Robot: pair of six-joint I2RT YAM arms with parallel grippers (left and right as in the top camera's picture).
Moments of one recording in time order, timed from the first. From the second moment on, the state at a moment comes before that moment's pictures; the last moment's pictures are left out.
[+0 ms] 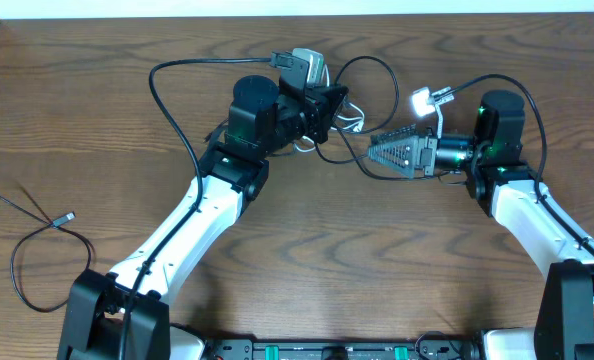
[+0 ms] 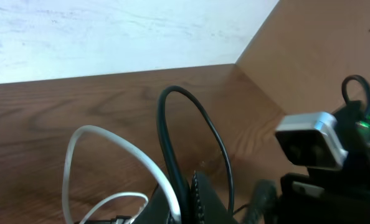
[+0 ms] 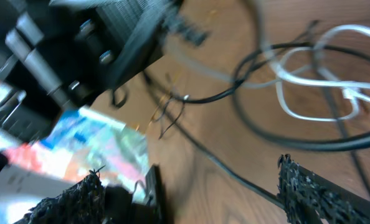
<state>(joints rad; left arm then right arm) -0.42 1.54 1.03 0.25 0.45 -0.35 0.07 1.57 0.83 0.25 -1.29 0.50</state>
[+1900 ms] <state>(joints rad) -0.48 1.54 1.03 0.31 0.49 -0.35 0.15 1.57 0.83 0.24 -1.24 0.54</state>
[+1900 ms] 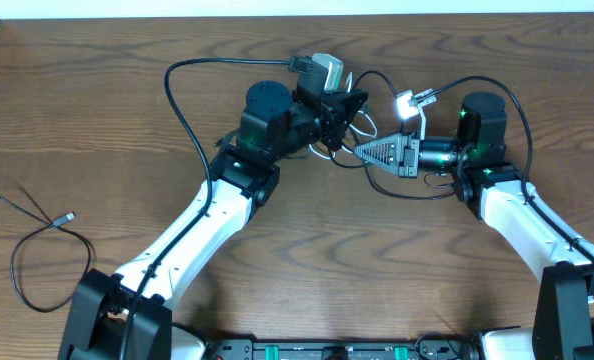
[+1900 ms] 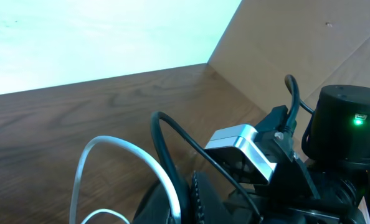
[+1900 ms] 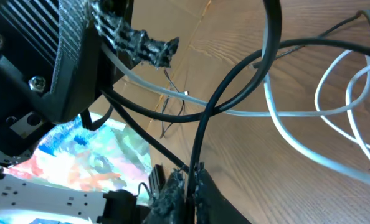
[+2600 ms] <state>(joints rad) -0.22 1.54 1.03 -0.10 0.35 -0.25 -0.10 1.57 0.83 0.25 -1.50 0.56</state>
